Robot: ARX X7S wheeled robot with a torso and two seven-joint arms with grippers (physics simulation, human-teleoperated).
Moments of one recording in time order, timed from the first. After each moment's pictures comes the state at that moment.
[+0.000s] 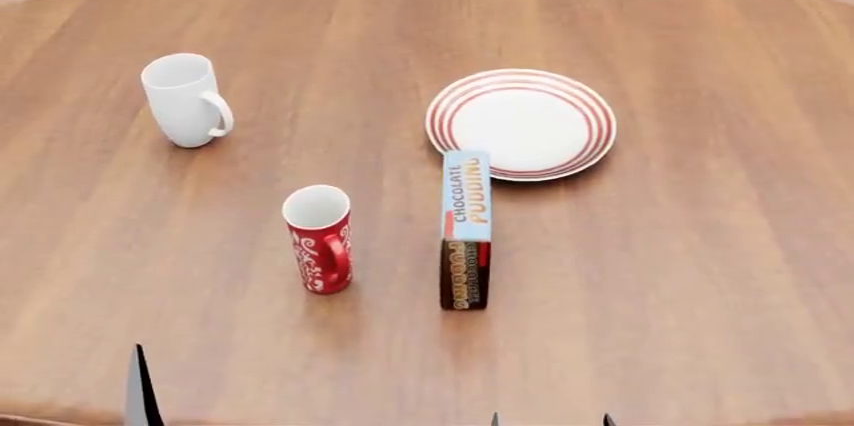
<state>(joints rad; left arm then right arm) 0.12 -0.16 0.17 0.26 0.13 0.40 -0.28 0.00 0.14 -0.15 0.01 0.17 -0.03 0.11</state>
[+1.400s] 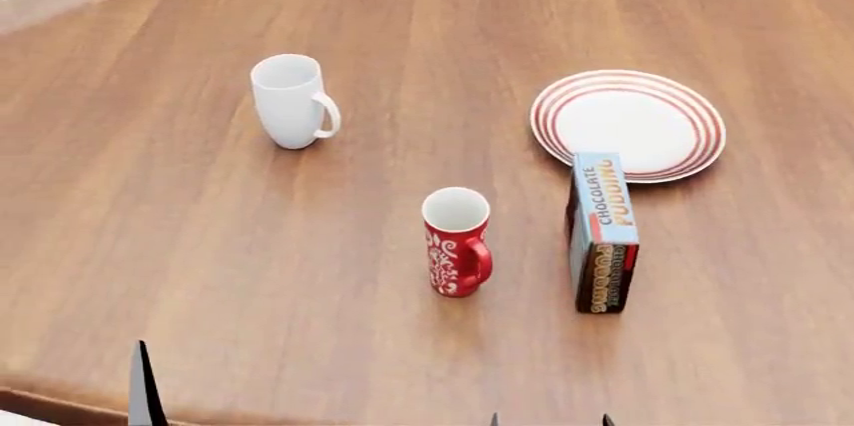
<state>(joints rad) 0.10 -0.20 0.22 0.27 0.12 0.38 -0.33 0.01 0.17 -0.20 0.02 0.20 -0.04 0.15</state>
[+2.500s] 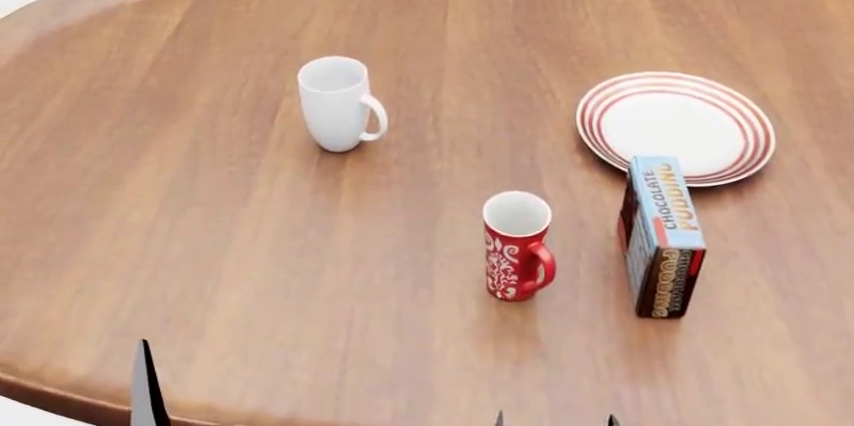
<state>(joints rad) 0.10 -0.23 0.25 0.29 0.12 0.36 -0.36 0.01 0.19 -0.22 0.01 0.23 -0.05 0.18</state>
